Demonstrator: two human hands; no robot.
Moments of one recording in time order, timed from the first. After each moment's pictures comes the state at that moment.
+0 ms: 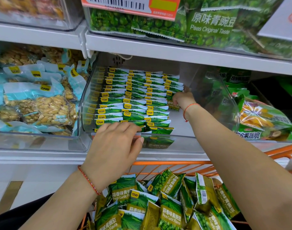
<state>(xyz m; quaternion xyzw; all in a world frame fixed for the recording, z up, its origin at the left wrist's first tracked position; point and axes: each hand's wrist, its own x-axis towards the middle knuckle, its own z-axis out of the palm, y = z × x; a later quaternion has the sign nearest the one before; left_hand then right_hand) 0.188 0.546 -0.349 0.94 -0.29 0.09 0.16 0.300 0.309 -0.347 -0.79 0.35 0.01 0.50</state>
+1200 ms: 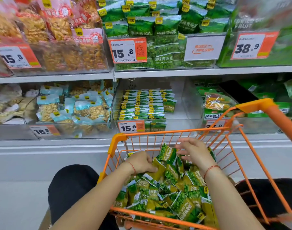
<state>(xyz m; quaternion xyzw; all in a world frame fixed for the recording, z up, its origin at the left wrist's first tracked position) 0.087 0.536 -0.360 0.91 -0.20 -0.31 0.21 0.011 0.356 -0.311 -0.68 0.27 0.01 0.68</state>
